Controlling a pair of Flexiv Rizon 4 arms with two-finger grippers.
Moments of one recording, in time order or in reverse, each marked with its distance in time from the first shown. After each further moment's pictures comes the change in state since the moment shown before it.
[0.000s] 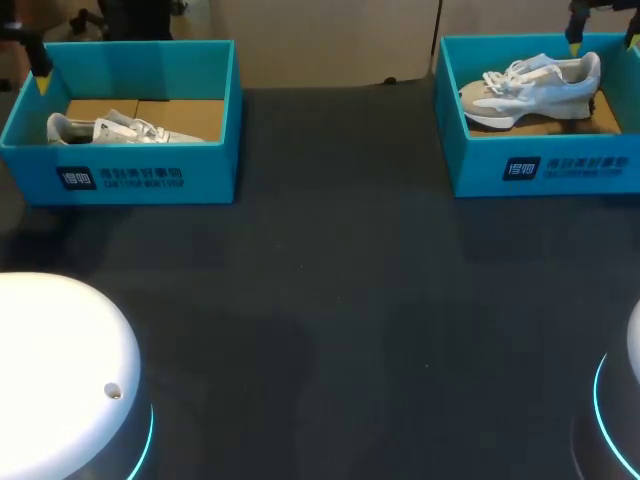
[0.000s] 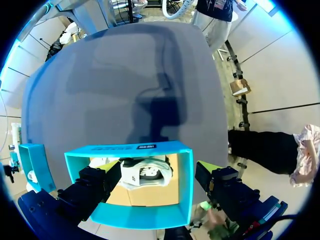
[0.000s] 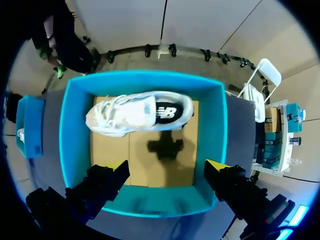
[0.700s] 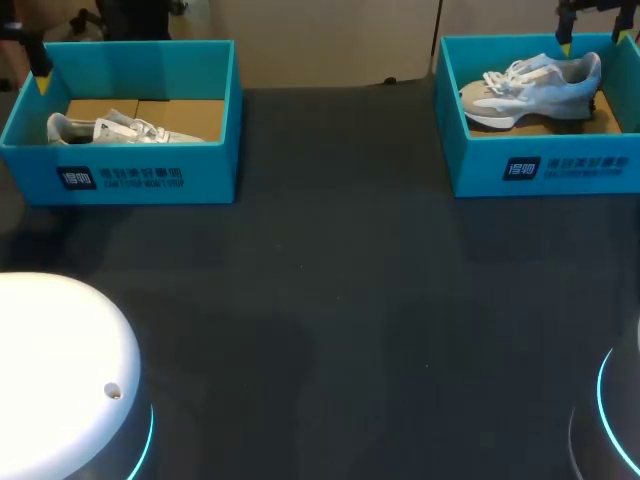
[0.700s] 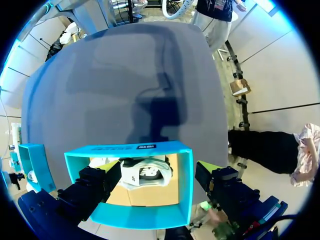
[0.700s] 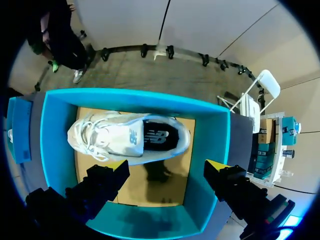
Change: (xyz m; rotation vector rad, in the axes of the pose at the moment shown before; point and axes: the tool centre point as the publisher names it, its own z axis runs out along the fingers) left arm 0.000 0.000 0.000 0.000 0.000 0.000; right arm -0.007 0.051 0.041 0.007 -0.057 -0.050
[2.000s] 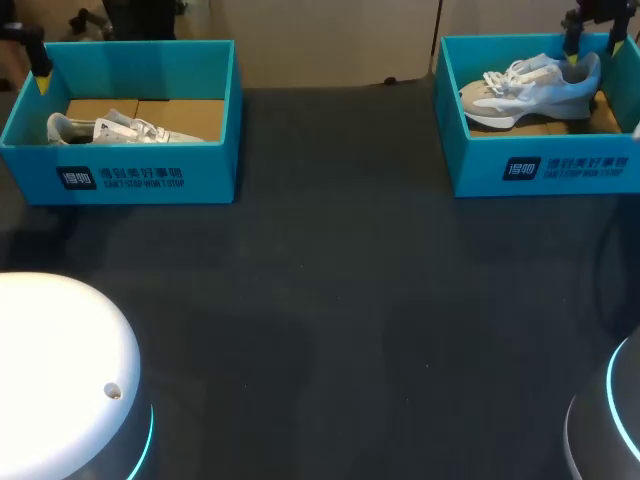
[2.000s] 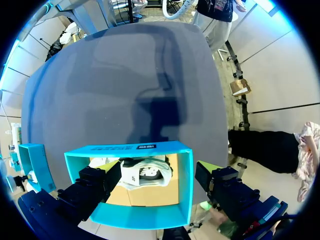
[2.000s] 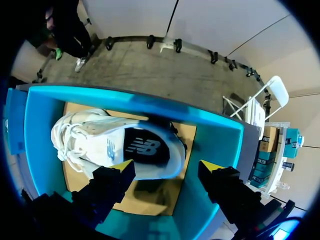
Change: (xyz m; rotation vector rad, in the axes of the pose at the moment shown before) left arm 0.000 0.000 0.000 0.000 0.000 0.000; right arm -0.019 0.018 0.049 0.058 0.020 -0.090
